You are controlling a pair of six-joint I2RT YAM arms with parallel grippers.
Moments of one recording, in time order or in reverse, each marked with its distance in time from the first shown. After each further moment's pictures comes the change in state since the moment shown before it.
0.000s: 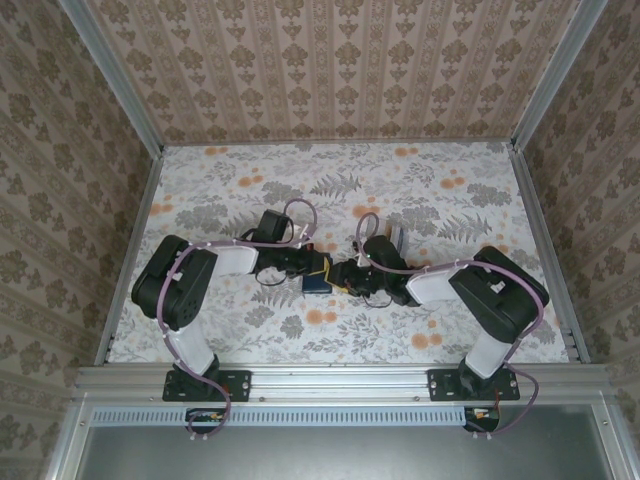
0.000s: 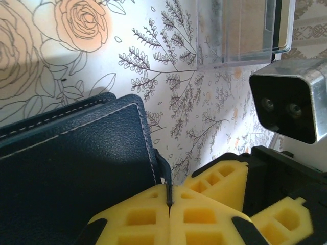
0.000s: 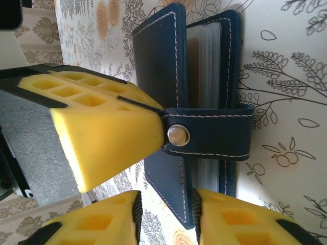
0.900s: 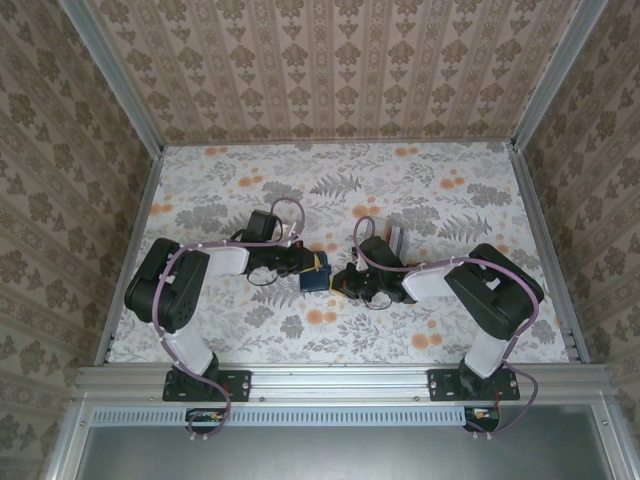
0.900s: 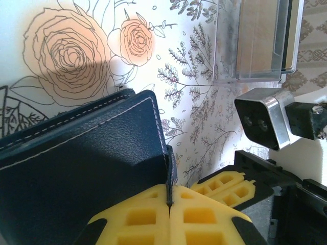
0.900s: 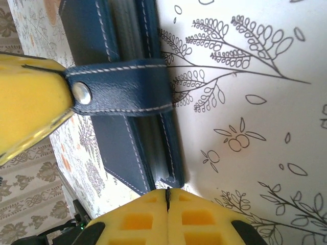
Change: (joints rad) left arm 0.063 -0.036 -0.040 0.006 -0.011 -0.009; right arm 0.006 0.030 0.037 -0.141 0.001 -0.008
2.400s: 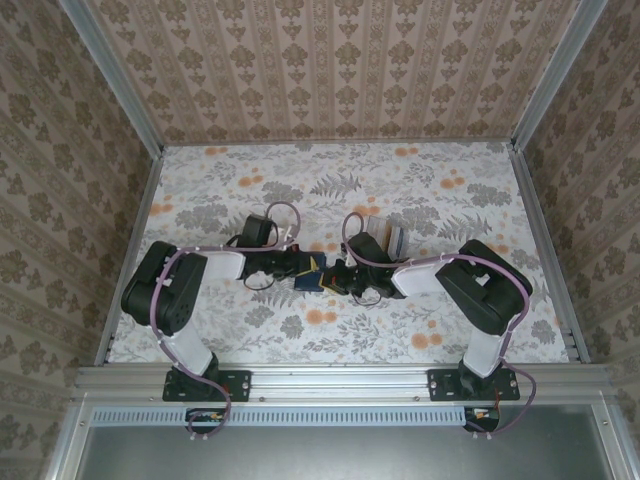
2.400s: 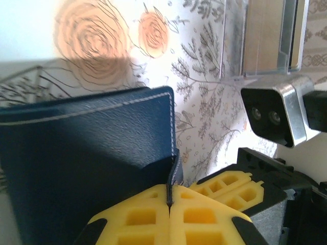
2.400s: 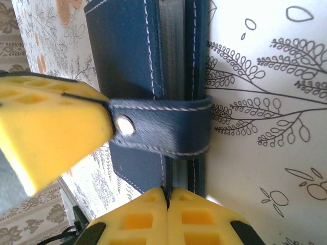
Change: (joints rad) left arm 0.029 -0.022 -0.064 0.059 0.000 -0.016; right arm 0.039 0.053 0.101 -0.034 0.034 -0.005
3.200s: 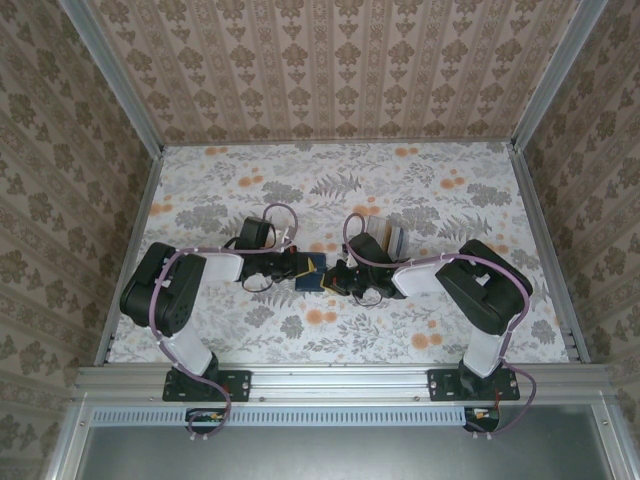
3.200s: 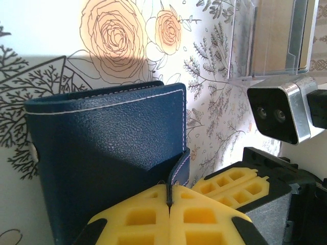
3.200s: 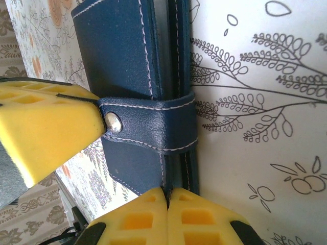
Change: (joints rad) left arm 0.000 -0.009 -0.027 0.014 -0.011 -0.011; right arm -0.007 0.000 -0.005 -0.008 0.000 0.008
